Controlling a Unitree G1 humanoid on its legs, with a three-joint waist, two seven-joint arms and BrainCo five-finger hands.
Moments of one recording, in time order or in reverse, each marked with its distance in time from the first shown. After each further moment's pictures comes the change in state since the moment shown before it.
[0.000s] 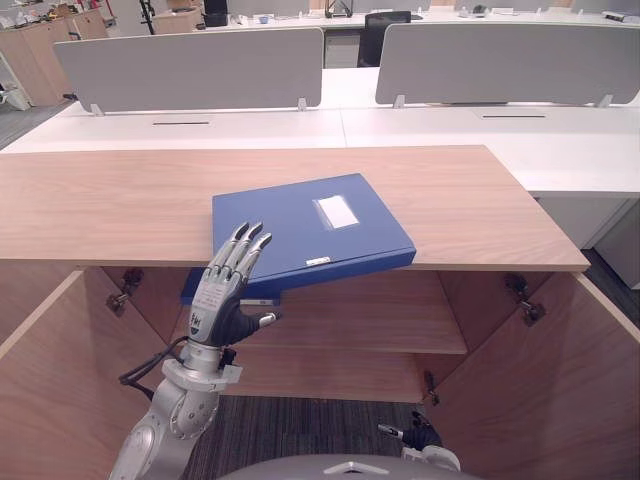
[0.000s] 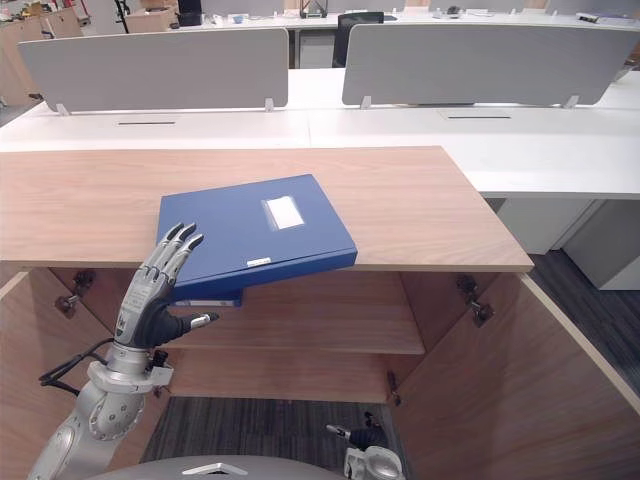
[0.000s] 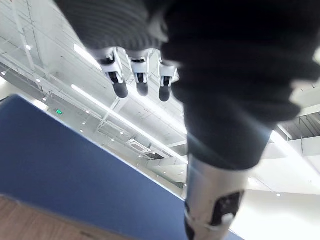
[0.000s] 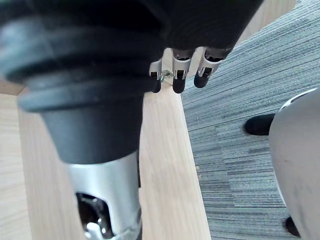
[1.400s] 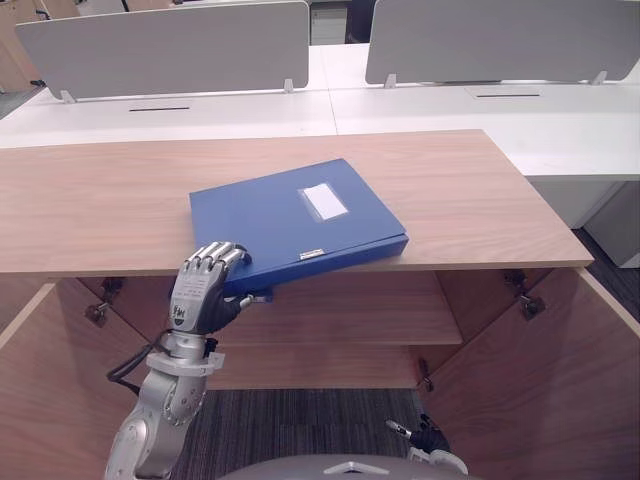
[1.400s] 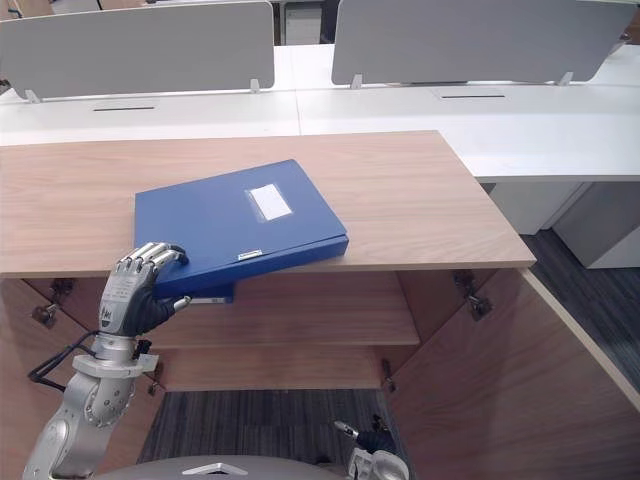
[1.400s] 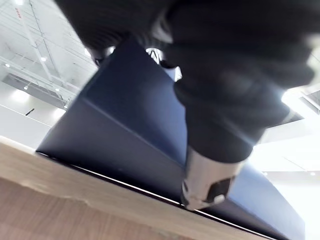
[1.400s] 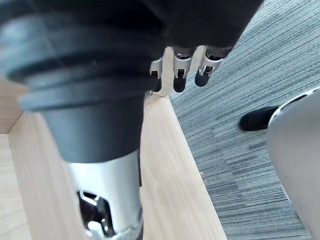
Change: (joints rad) left arm -0.026 -0.044 0.120 0.036 0.094 0.061 -0.027; right arm 0.052 0.016 -0.080 -0.089 0.062 0.013 0.007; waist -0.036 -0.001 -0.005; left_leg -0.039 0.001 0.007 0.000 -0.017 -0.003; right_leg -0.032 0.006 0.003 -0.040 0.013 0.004
